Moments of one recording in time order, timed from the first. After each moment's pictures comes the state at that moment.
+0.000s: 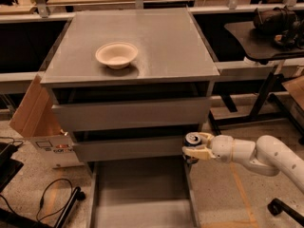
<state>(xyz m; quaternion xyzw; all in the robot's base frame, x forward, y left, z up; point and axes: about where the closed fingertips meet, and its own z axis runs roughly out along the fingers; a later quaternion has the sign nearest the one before) 0.581 -0.153 0.602 -0.41 0.66 0.37 0.50</state>
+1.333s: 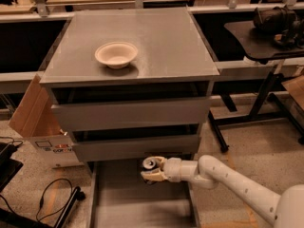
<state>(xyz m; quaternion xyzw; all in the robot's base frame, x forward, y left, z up) 0.582 0.002 0.432 -0.44 0.64 0.42 0.47</state>
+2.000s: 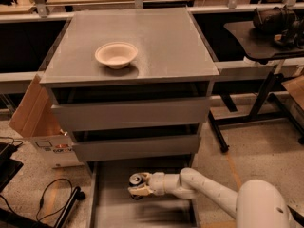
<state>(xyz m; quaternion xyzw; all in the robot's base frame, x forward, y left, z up) 0.565 0.071 0.315 -0.45 0.63 0.46 0.43</state>
